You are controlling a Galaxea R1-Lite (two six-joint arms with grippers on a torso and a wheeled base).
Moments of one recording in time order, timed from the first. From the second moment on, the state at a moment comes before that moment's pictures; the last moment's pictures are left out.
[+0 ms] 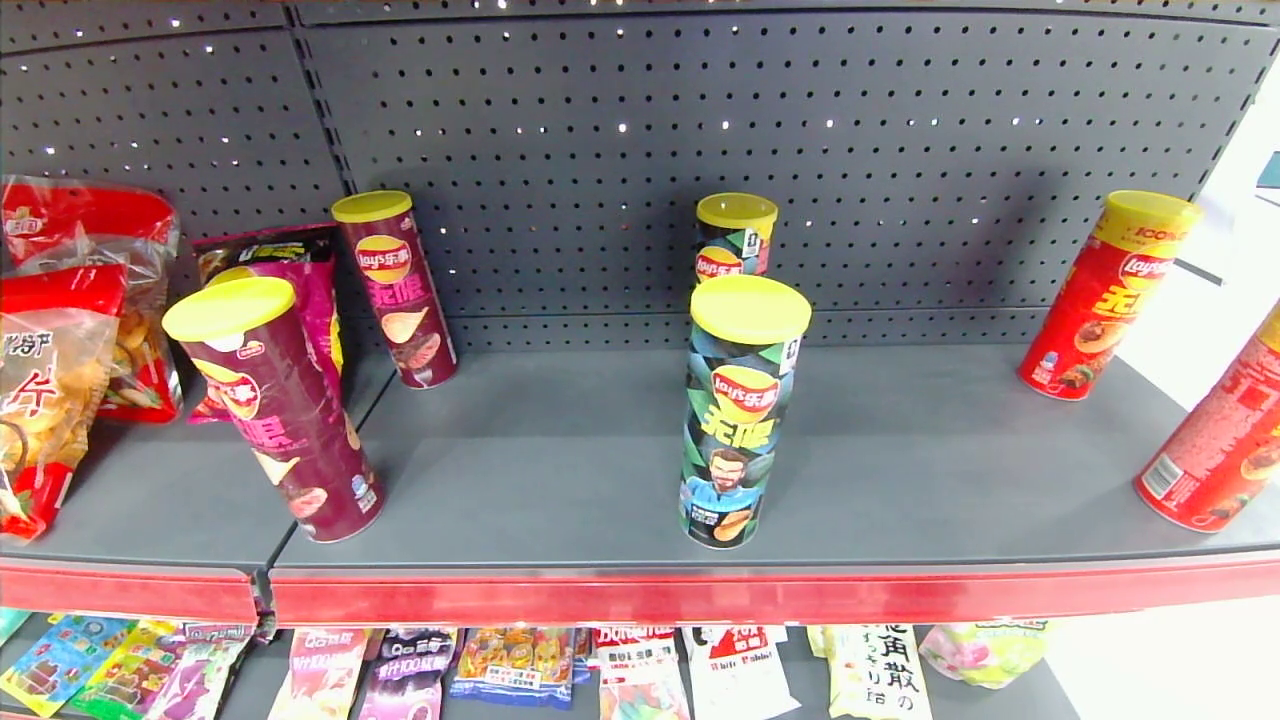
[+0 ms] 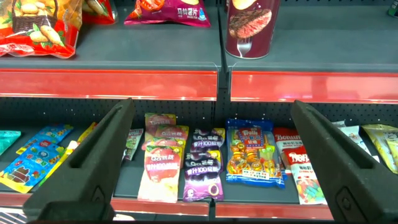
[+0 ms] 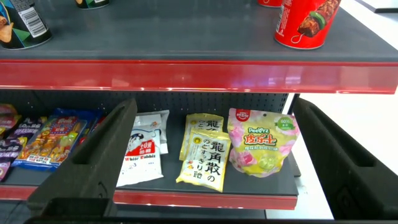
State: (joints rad) left arm 0.00 0.00 0.00 0.00 0.04 0.00; right arm 0.00 0.00 0.00 0.00 0.04 0.00
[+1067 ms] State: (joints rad) left arm 0.00 0.00 0.00 0.00 0.04 0.00; right arm 0.00 0.00 0.00 0.00 0.04 0.00
